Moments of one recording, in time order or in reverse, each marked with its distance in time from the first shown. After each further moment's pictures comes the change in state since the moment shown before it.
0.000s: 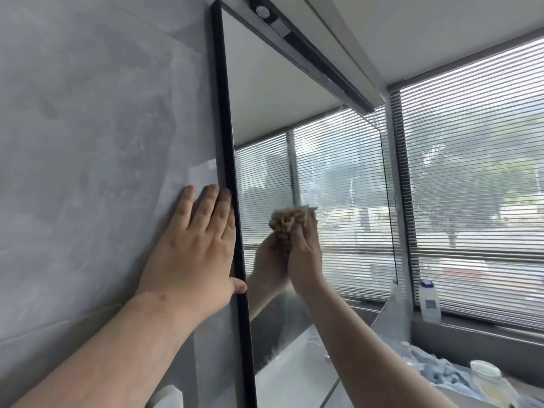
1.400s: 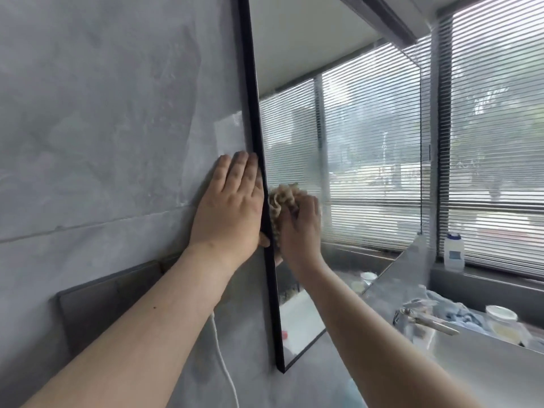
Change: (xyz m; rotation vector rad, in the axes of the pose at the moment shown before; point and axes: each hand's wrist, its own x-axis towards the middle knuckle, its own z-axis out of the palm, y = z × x) left_hand -0.031 0.030 0.018 -0.049 0.052 -0.057; right_hand -0.103 -0.014 0.001 -0.095 -0.074 -0.149
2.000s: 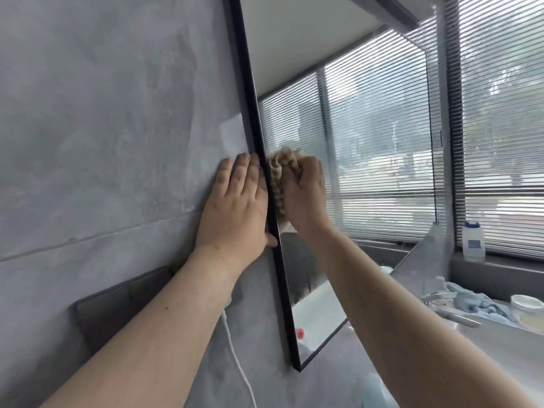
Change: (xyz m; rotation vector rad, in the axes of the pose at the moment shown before) left_hand 0.000 0.001 0.000 0.026 0.024 0.010; right_hand 0.049 -0.036 0.001 0.028 -0.001 0.067
